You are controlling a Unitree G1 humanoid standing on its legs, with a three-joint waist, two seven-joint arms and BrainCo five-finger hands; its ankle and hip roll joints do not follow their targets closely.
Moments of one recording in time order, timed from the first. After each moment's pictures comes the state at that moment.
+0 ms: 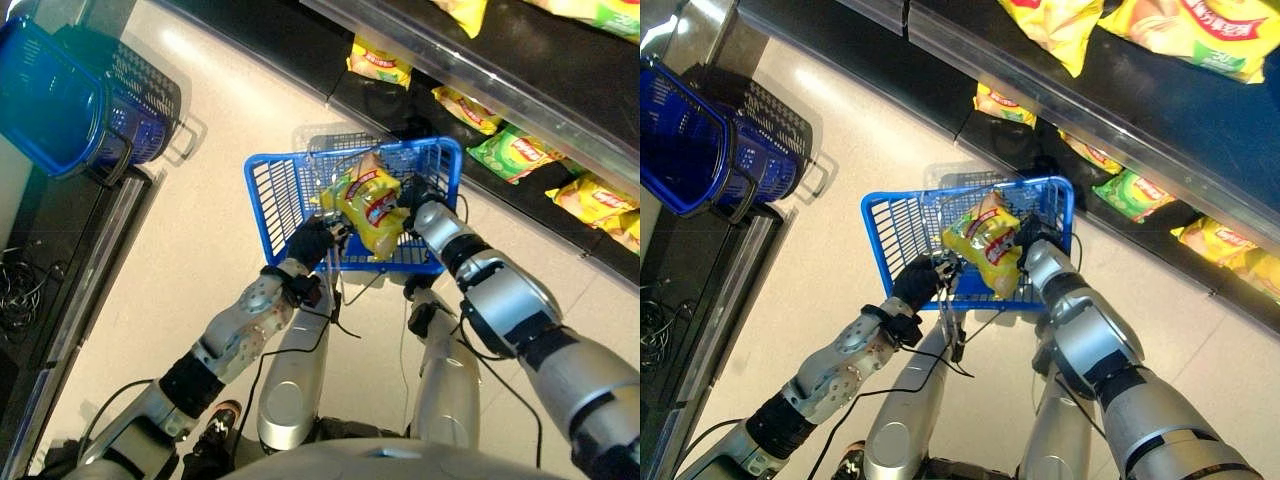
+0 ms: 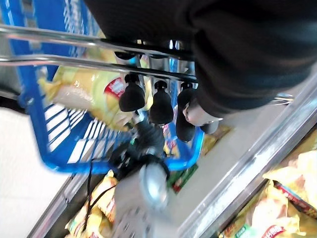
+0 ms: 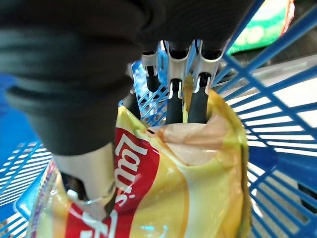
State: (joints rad) left arm -0.25 0.46 -0.55 -0.14 -0.88 0.04 0.19; right arm -0.98 -0.21 0.49 1.15 -0.13 0.18 -0.26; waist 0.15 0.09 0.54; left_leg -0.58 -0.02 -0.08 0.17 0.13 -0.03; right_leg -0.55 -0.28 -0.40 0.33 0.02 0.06
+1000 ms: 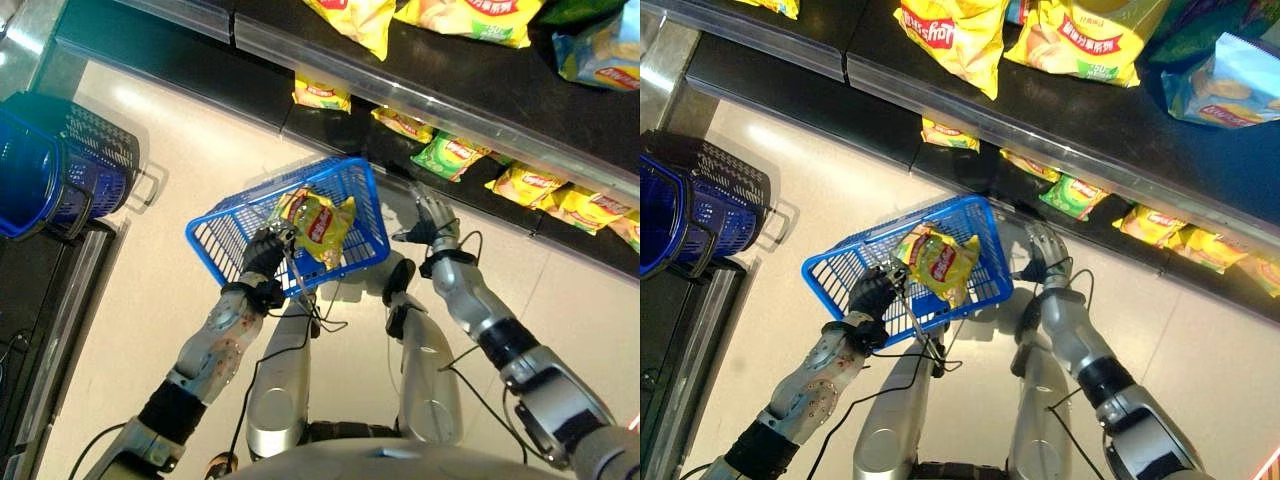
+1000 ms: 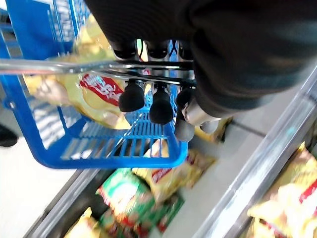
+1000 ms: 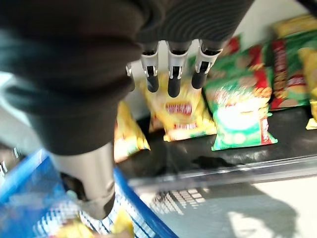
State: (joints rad) left arm -0.05 0.45 -0.32 0.00 -0.88 -0.01 0.25; right arm -0.26 -0.47 0.32 0.25 -0.36 0.05 -0.33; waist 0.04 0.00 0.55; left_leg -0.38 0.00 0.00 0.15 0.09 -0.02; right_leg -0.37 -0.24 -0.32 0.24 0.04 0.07
